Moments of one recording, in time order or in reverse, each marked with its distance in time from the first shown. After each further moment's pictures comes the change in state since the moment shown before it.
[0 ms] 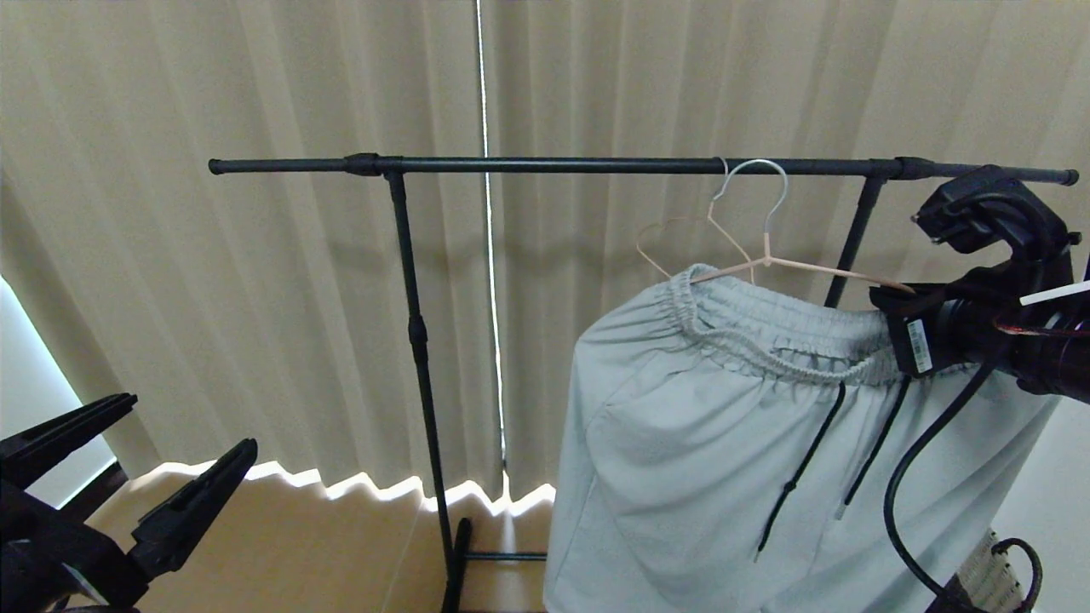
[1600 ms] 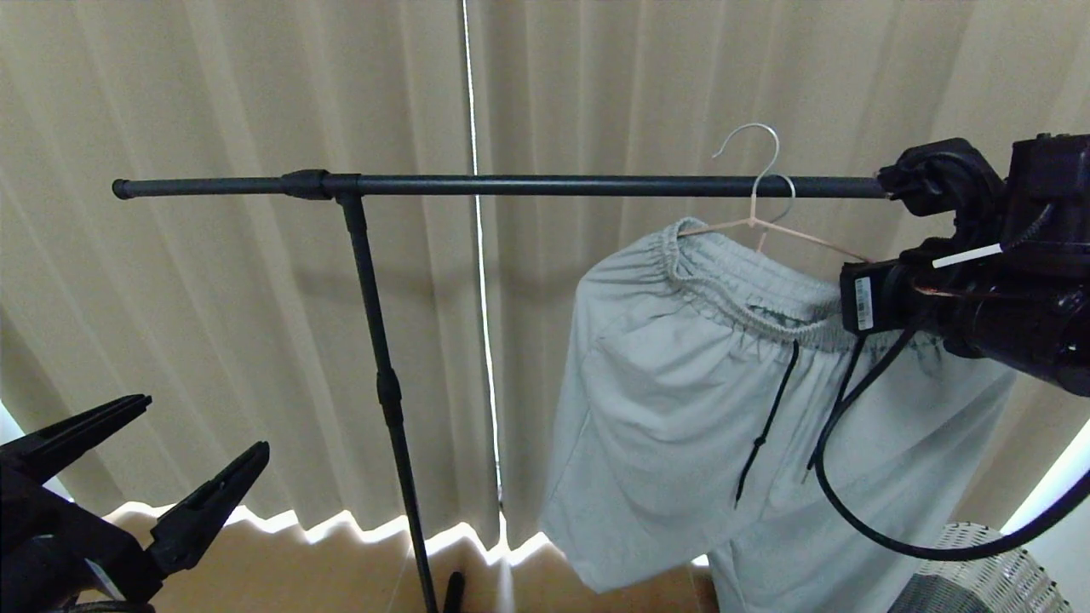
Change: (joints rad) left arm -0.002 0.029 -0.003 0.001 0.001 0.022; right arm 0.091 0.128 -0.135 -0.002 -0.176 0.199
